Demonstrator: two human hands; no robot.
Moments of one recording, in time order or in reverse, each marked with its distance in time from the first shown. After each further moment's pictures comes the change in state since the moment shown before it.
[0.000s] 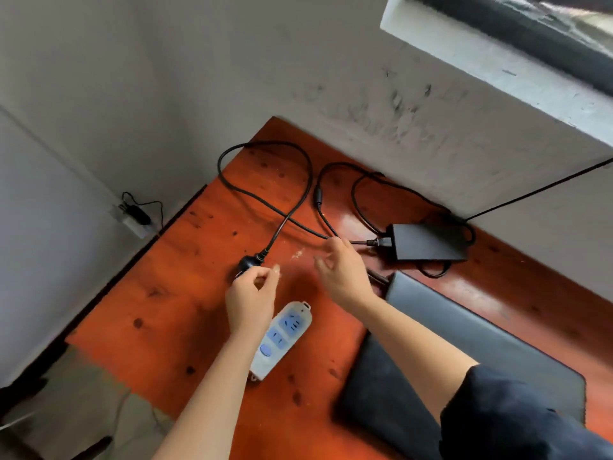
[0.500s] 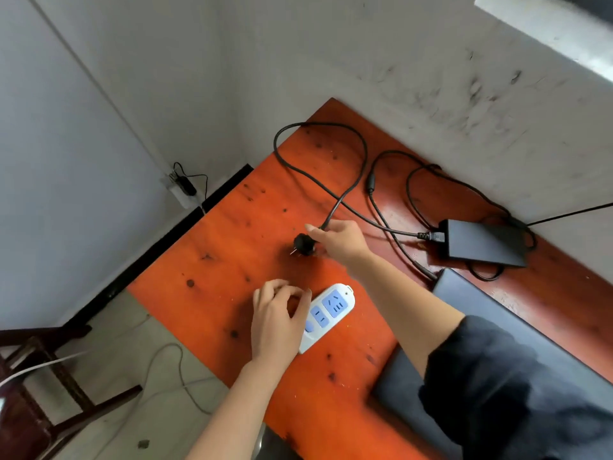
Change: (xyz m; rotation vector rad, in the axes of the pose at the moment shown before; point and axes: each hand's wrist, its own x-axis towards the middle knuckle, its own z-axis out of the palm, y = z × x) left_hand -0.044 -0.067 -0.021 0.257 0.008 0.130; right_hand 0.022 -0.066 0.041 0.477 -0.309 0.260
